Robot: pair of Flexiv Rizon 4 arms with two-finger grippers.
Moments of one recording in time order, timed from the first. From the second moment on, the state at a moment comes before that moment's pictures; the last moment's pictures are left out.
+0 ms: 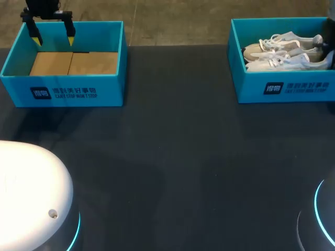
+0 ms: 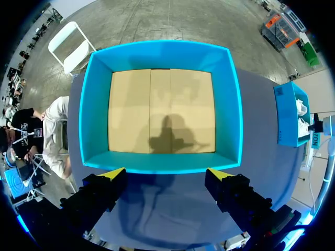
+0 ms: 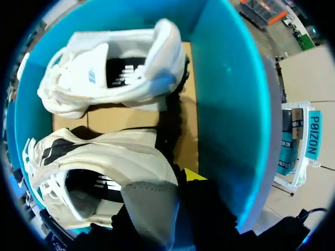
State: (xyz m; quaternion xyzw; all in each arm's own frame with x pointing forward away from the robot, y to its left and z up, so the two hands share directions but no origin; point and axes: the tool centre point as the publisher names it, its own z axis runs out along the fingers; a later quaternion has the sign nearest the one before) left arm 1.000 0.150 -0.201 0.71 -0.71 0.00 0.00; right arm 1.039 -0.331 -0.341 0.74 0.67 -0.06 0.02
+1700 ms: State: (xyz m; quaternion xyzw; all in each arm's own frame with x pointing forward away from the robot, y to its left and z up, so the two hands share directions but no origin) left arm 1.000 0.150 -0.201 0.71 -0.71 0.00 0.00; right arm 0.975 -0.301 -0.167 0.77 0.63 -0.07 0.06
